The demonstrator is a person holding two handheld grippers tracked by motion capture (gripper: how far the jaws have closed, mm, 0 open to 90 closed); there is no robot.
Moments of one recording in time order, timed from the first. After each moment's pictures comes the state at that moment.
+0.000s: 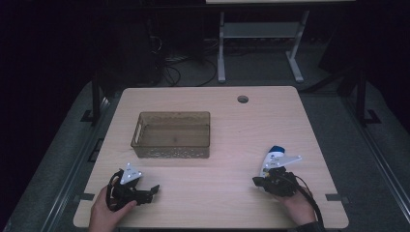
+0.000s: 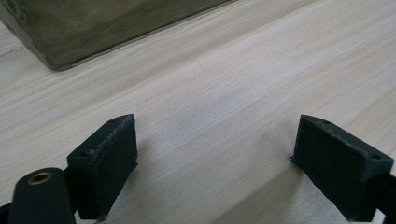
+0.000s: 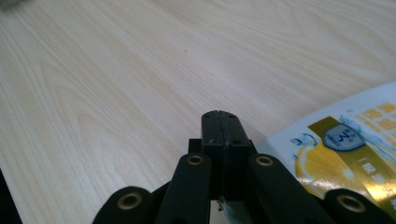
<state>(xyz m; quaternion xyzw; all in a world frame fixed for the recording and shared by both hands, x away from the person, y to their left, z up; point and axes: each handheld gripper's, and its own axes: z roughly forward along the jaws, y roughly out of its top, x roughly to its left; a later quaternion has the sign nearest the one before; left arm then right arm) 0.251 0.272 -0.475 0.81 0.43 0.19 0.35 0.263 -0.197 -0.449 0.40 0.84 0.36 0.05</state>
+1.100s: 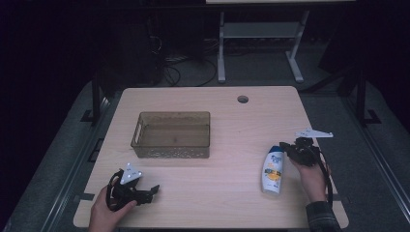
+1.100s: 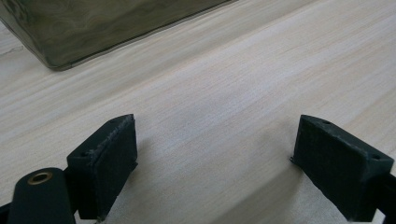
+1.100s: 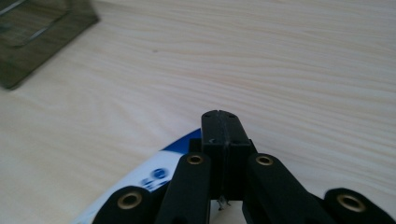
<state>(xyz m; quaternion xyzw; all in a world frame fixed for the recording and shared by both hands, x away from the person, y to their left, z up) 0.251 0.272 -0.475 0.81 0.43 0.19 0.35 0.334 -0.272 -0.437 0.52 0.74 0.39 0.19</state>
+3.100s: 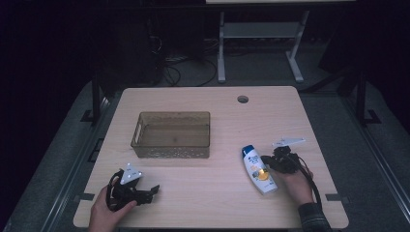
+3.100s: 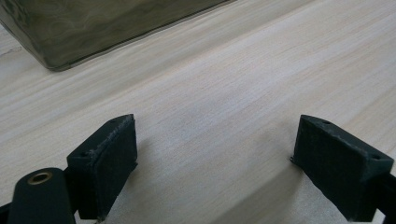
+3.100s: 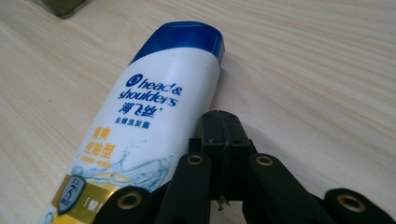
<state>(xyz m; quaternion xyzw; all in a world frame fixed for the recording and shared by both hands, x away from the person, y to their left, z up) 0.251 0.272 -0.475 0.81 0.42 0.19 0.35 0.329 -0.222 -0.464 0.45 0.81 0.35 0.11</state>
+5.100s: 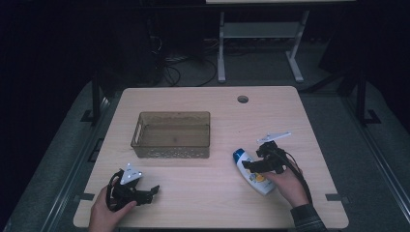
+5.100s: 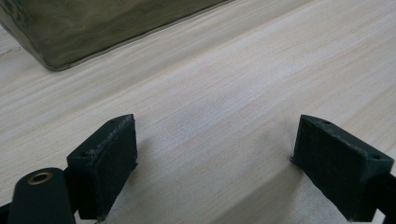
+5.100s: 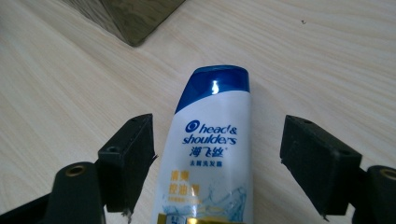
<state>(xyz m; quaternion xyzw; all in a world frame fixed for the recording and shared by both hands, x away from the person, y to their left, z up) 0.251 0.272 -0.475 0.82 0.42 0.19 0.35 0.322 -0.173 -0.424 0.45 0.83 0.34 0.08</state>
